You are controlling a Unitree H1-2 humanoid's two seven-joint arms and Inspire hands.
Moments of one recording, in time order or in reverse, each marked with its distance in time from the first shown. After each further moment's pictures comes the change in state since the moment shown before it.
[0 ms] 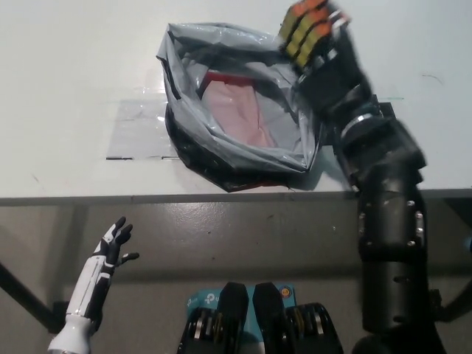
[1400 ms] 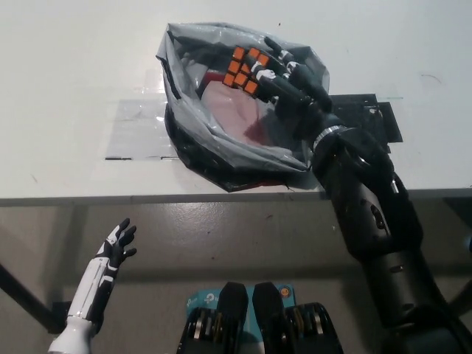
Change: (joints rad) left_arm 0.012 0.007 -0.011 -0.023 0.010 0.000 -0.015; right_arm -0.012 -0.118 0.314 0.181 -0.373 -0.138 0.293
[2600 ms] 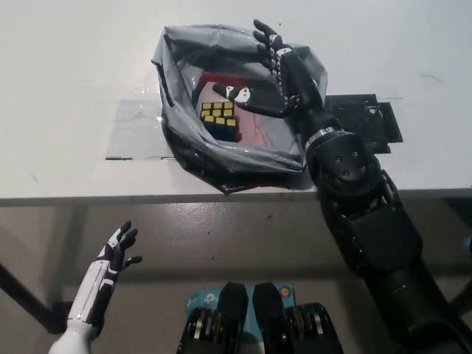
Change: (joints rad) left_arm 0.011 0.000 0.000 -0.010 -0.004 0.004 -0.011; right_arm 0.042 -0.049 0.220 -0.189 -0.480 -0.026 -0.121
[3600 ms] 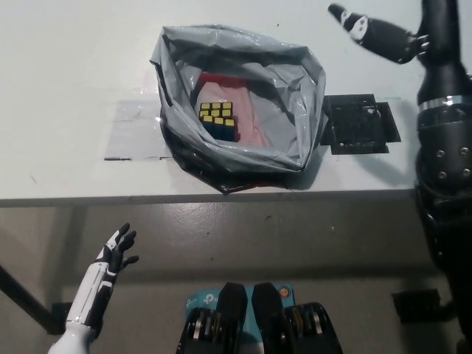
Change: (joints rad) left_arm 0.008 0.002 0.003 0.000 0.002 -0.003 -0.001; right_arm 0.037 -0.183 -0.089 -0.343 -0.332 -0.033 -0.041
